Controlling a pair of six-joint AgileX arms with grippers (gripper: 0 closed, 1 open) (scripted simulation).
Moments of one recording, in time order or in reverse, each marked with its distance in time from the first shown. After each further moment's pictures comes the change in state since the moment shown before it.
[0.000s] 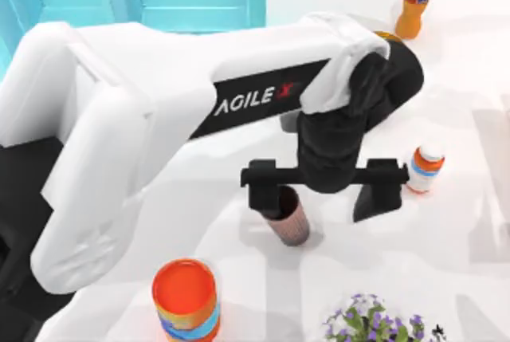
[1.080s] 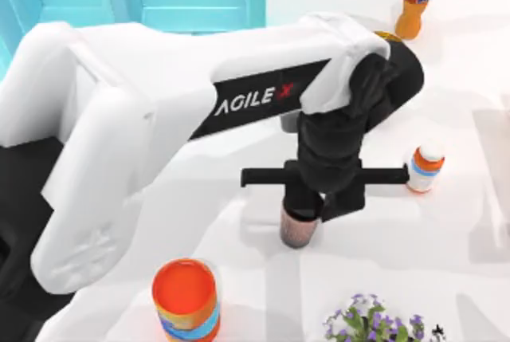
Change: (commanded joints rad) left arm 0.000 0.000 0.000 0.000 0.000 0.000; right arm 0.000 0.000 0.000 0.000 0.000 0.000
